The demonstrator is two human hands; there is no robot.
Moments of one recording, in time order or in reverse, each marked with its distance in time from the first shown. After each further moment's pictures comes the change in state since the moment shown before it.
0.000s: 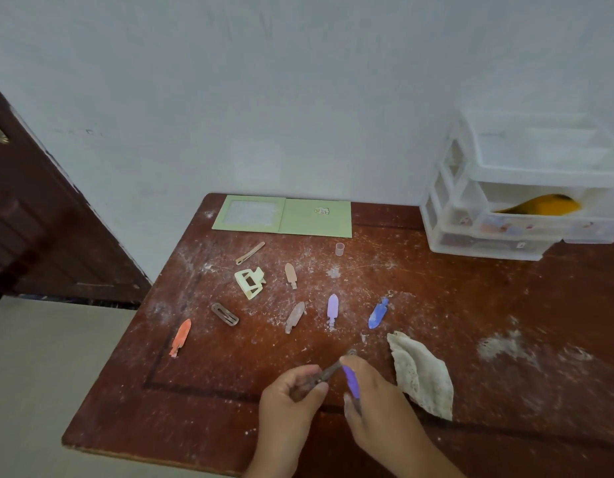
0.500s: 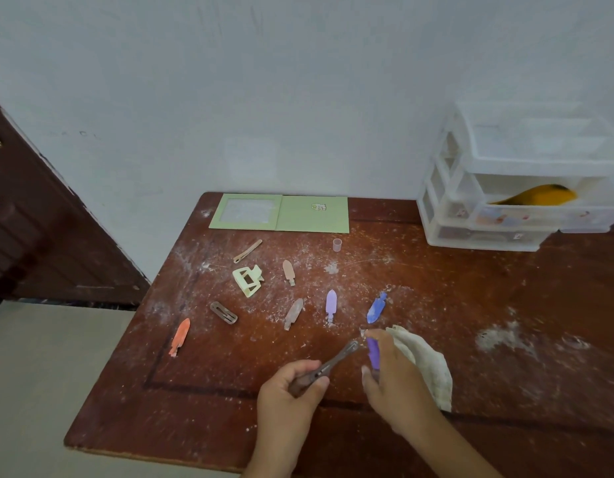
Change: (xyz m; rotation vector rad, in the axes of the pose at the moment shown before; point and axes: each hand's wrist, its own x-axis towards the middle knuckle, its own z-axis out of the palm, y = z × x) left_hand -0.004 0.003 0.000 0.074 0.002 0.089; right_hand 0.013 0.019 -0.010 0.063 0.115 0.176
